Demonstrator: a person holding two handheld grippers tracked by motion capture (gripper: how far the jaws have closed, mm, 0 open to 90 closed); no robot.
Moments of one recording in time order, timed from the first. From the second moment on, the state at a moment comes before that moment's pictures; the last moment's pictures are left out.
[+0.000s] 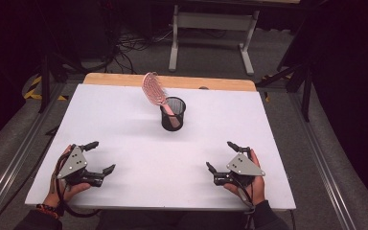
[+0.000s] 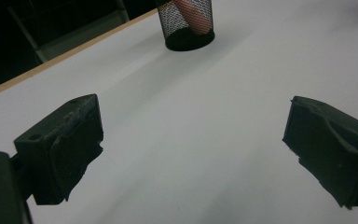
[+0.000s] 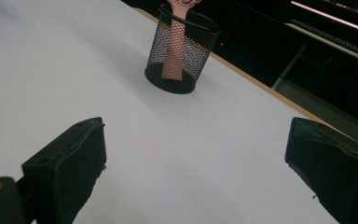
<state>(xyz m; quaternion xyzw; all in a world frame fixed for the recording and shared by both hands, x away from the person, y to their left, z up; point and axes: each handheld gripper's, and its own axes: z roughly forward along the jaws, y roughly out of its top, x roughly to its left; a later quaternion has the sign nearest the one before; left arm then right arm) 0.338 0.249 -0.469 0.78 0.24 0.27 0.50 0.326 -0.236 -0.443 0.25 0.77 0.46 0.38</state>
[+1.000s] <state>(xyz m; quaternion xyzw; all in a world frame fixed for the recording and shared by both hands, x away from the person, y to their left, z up) 0.341 0.243 -0.470 0.80 0.23 0.27 0.49 0.326 -0.238 -0.443 0.24 0.77 0.45 0.38</state>
